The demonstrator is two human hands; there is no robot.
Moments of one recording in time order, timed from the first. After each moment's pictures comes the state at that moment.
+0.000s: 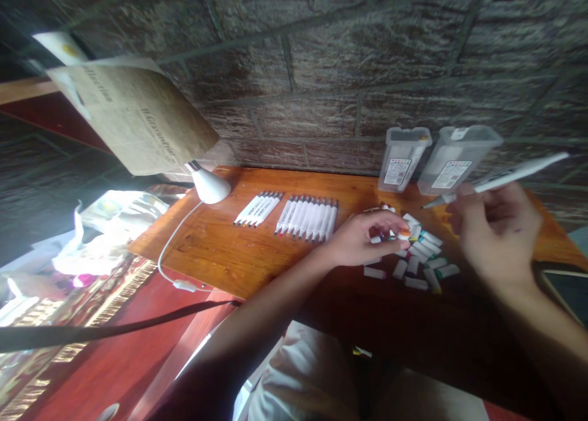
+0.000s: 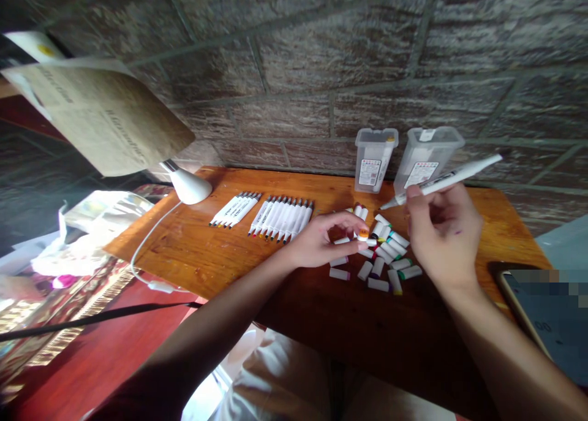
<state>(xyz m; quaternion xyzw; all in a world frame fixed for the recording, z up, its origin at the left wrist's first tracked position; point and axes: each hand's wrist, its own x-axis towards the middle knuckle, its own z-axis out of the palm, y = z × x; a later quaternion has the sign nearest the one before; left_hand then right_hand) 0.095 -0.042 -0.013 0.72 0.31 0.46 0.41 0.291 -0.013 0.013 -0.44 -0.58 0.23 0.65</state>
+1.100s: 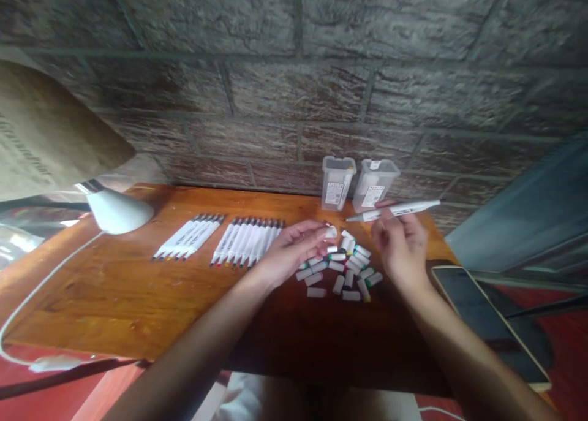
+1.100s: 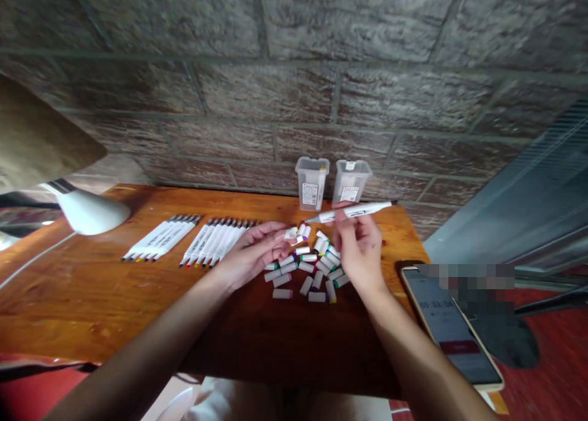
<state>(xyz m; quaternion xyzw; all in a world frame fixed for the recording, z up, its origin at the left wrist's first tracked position) 0.092 -0.042 0.007 0.39 0.32 0.53 0.69 0.290 -0.019 0.020 -0.37 -0.57 0.35 0.65</state>
